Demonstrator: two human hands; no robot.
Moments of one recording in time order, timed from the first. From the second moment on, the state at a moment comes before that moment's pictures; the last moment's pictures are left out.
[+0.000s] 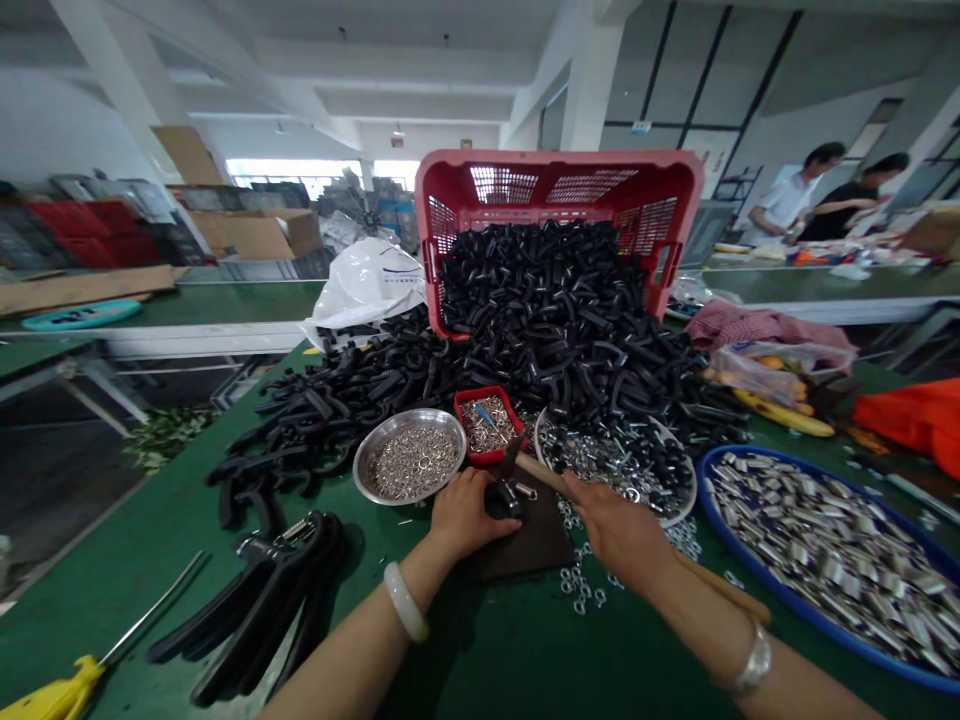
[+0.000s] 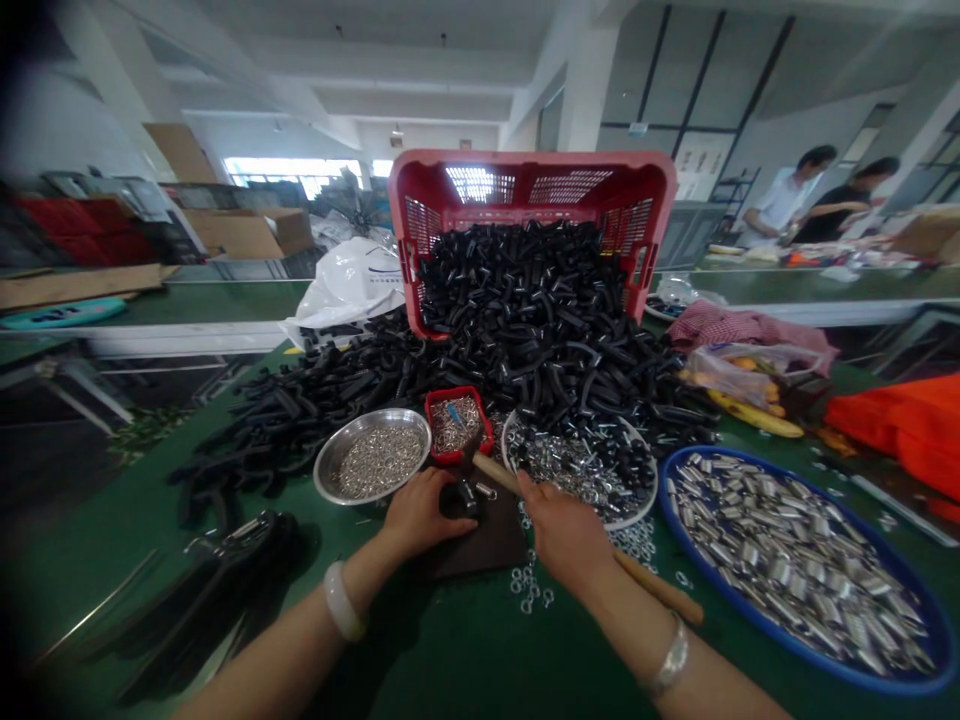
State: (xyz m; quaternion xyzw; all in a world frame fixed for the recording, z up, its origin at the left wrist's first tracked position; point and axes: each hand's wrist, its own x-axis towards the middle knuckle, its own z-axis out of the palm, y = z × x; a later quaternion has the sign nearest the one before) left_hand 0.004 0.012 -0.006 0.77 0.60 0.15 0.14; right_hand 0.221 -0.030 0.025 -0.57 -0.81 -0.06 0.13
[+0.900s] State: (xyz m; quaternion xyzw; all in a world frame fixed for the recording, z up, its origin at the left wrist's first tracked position) left_hand -0.099 0.033 0.048 0.60 0.75 0.25 0.08; right_hand 0.137 0.018 -0.006 -0.53 -0.27 0.62 0.51
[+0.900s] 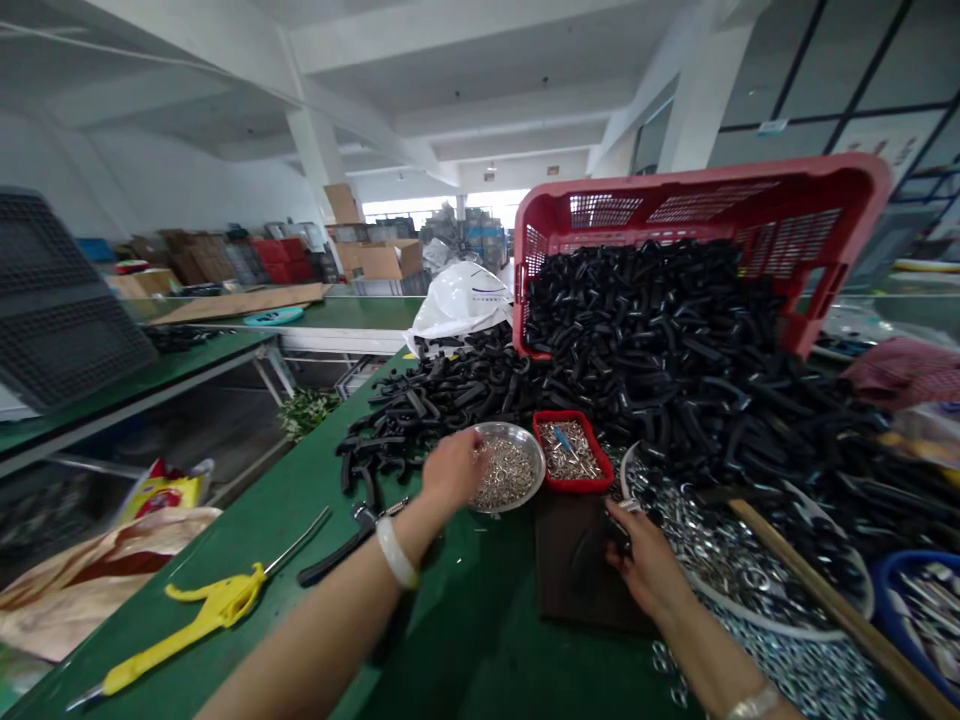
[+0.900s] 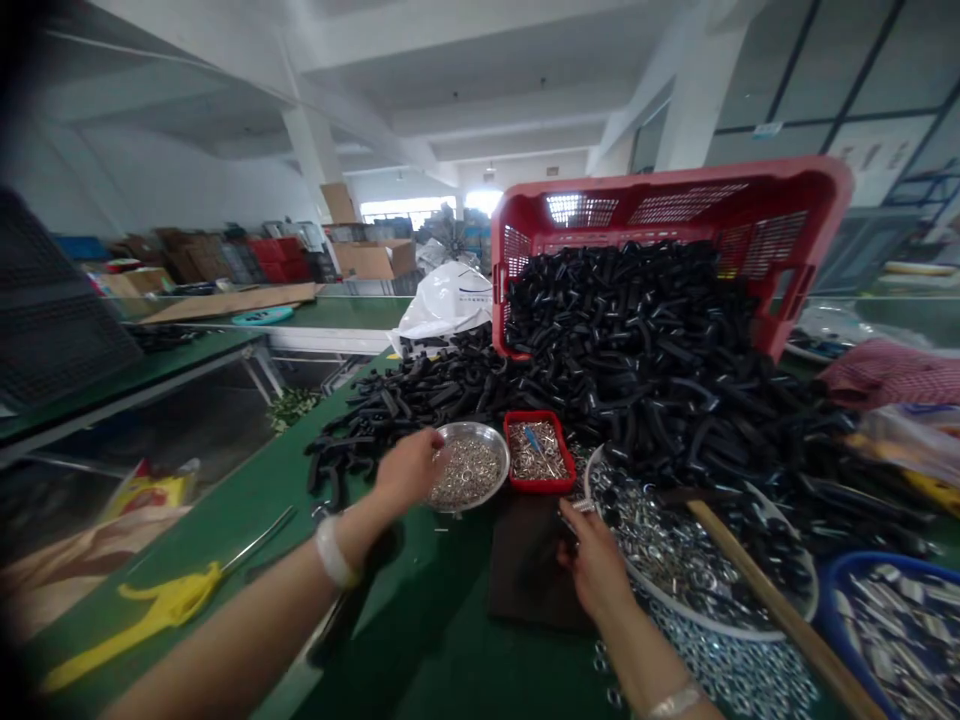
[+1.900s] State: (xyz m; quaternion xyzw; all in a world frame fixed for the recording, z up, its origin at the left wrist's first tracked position) left_hand -0.066 0.037 0.056 0.24 0.43 0.44 0.75; right_hand 0.137 0.007 0.014 -0.48 -0.38 0.58 0.54
